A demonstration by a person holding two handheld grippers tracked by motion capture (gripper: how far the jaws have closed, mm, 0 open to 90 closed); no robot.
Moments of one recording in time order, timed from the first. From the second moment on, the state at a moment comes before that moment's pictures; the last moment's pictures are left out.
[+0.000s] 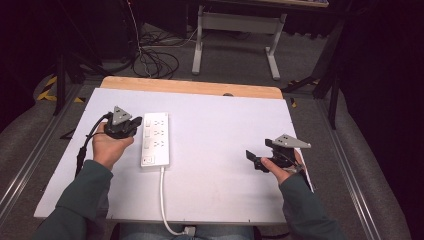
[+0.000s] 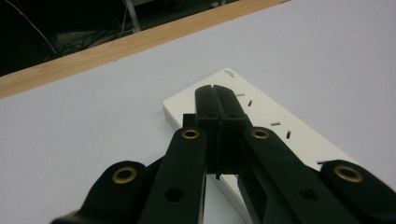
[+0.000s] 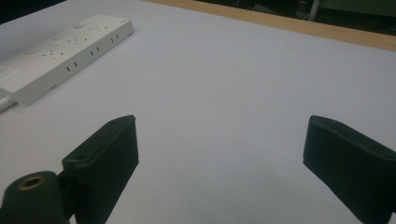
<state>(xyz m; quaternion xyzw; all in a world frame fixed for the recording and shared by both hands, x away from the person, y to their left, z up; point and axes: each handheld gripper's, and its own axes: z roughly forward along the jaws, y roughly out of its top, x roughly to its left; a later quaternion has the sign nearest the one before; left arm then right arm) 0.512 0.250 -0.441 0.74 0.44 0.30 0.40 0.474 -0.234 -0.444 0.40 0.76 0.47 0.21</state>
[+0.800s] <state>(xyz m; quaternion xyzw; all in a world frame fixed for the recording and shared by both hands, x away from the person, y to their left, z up) 0.538 0.241 -0.451 0.77 0.44 0.28 0.36 0.475 -0.233 -0.446 0.40 0.76 0.47 0.20</state>
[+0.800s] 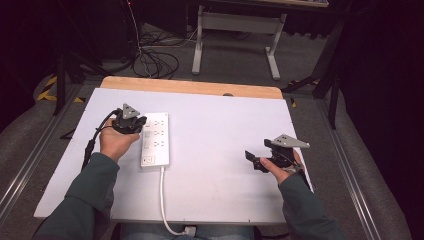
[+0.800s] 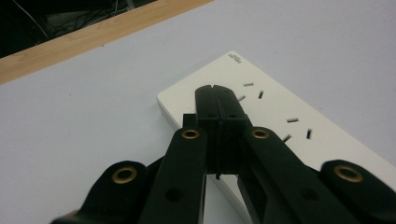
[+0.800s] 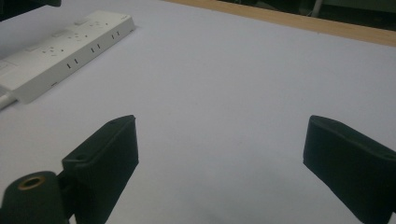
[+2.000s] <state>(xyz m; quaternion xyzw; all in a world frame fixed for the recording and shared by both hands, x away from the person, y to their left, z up) 0.558 0.230 -0.466 0.80 0.43 0.28 0.30 0.476 -0.231 -0.447 0.40 0.76 0.46 0.20</state>
